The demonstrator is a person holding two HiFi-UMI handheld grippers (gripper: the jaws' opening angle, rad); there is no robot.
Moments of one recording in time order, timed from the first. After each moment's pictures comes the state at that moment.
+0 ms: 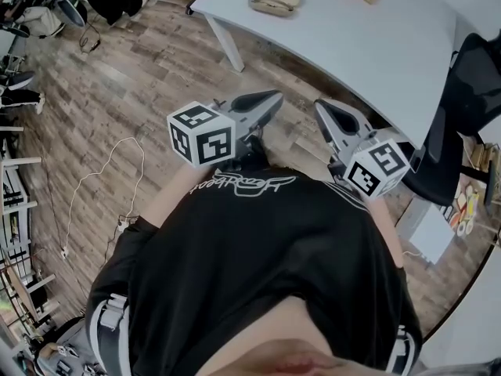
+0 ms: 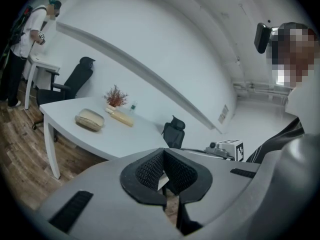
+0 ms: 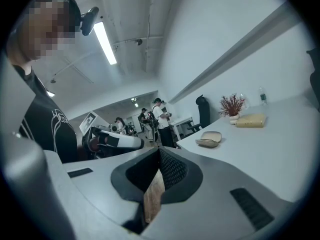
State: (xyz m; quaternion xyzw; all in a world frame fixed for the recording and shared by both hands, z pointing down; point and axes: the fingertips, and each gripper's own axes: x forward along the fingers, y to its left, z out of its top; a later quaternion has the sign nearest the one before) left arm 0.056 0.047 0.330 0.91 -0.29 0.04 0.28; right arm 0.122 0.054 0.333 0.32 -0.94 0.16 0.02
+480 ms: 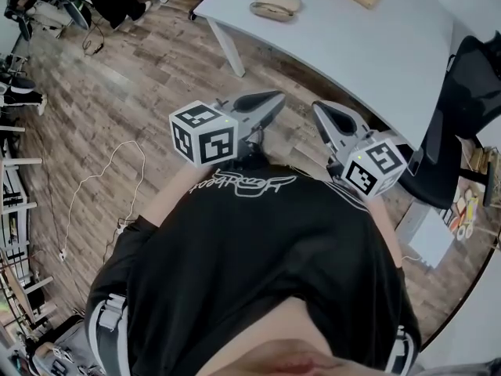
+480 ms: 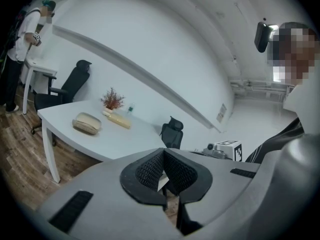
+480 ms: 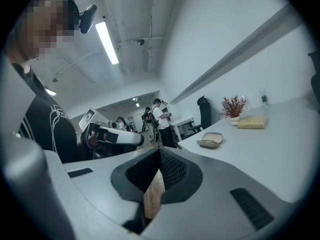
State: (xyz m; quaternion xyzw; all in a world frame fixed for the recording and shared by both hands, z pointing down) left arm 0.066 0.055 0.319 0.92 -0.29 0.04 0.27; right arm 0.125 0.062 0.332 0.31 -0.94 0.15 0.02
